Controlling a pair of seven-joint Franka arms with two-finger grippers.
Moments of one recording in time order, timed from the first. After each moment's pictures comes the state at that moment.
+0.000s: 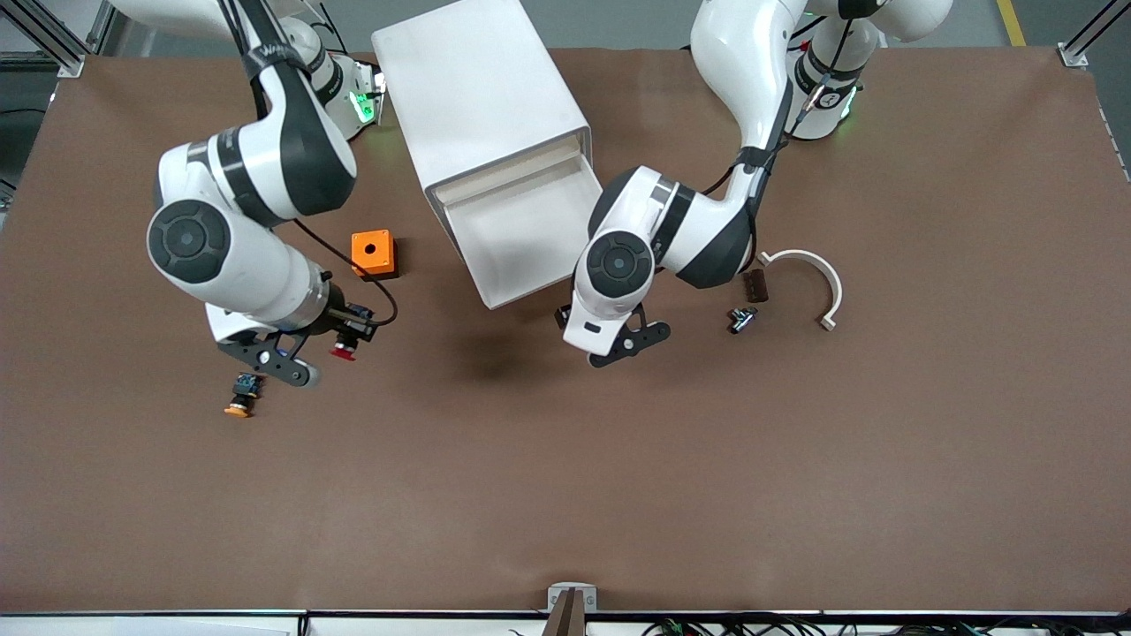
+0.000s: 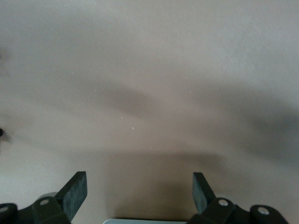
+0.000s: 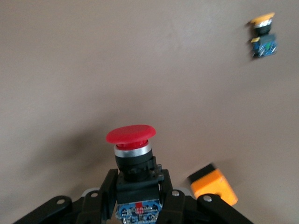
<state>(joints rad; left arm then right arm) -1.00 0.78 0.44 -1.23 -0.48 1.76 -0.90 0.38 0.35 -0.08 -1.59 0.05 1.82 0.70</state>
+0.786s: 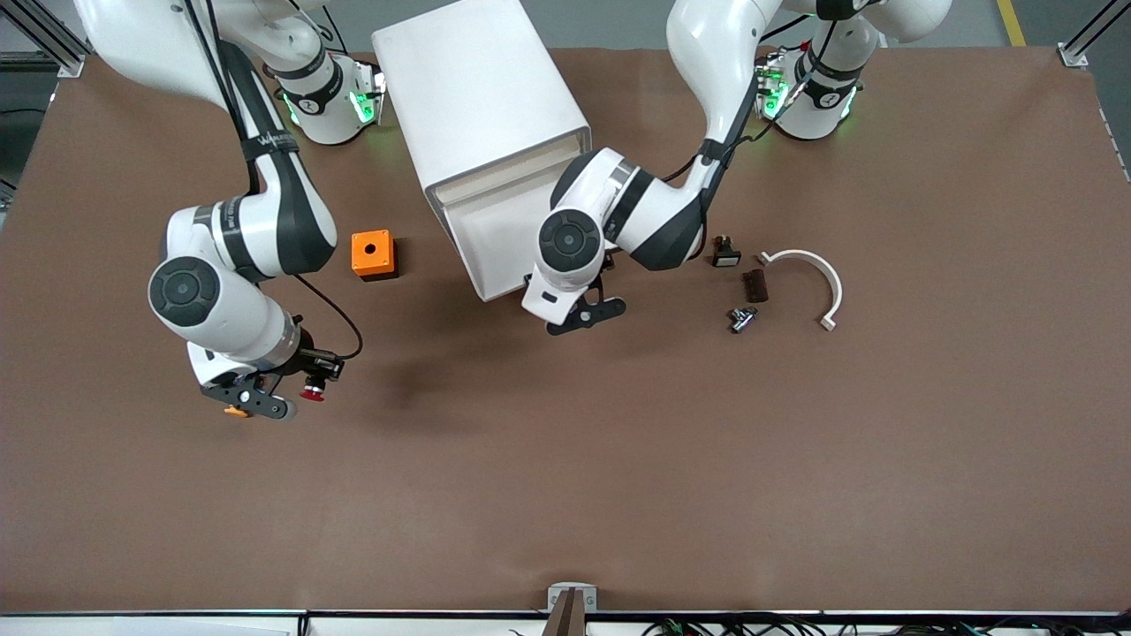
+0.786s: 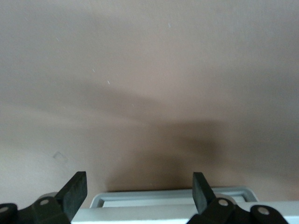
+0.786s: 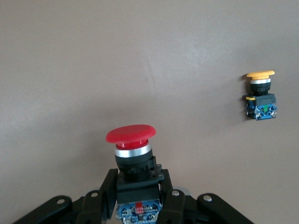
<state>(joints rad) -1.03 0.79 0.33 -1.24 -0.48 1.77 -0.90 0.27 0.41 -0.08 -1.76 -0.01 2.15 0.50</state>
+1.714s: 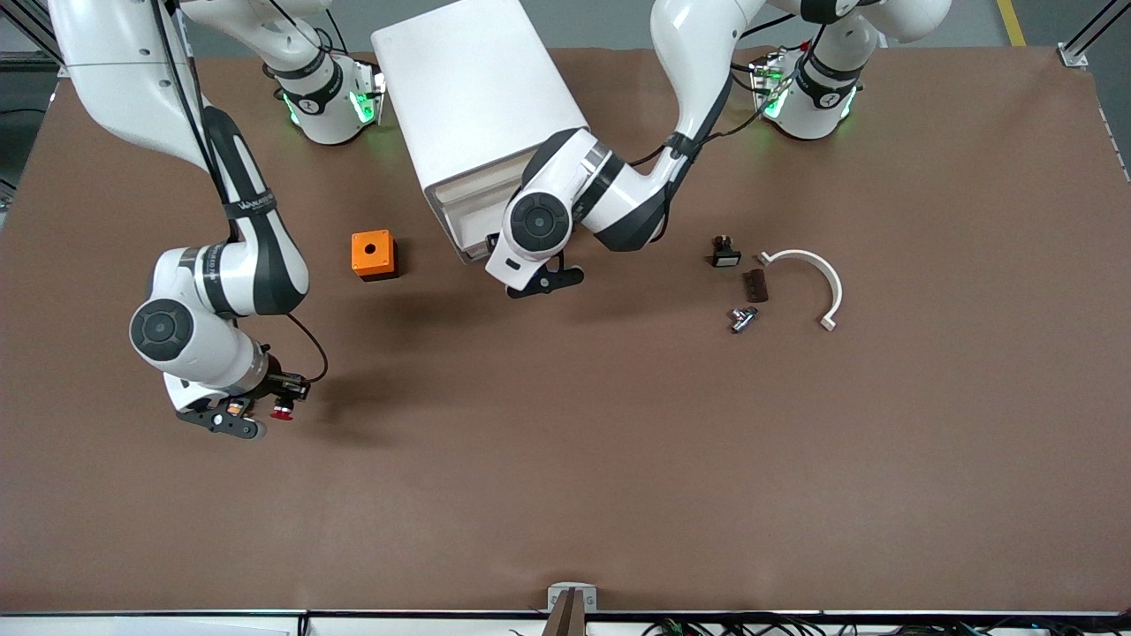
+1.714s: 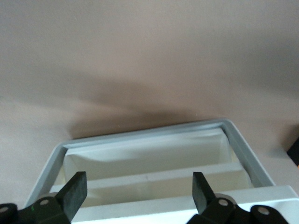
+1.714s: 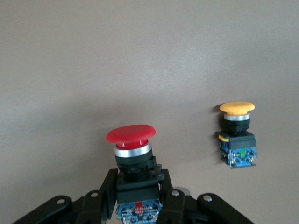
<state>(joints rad) -1.03 0.79 0.21 -1.24 -0.59 1.77 -0.90 0.15 0.52 -0.08 -1.83 -0.04 2.35 0.38</state>
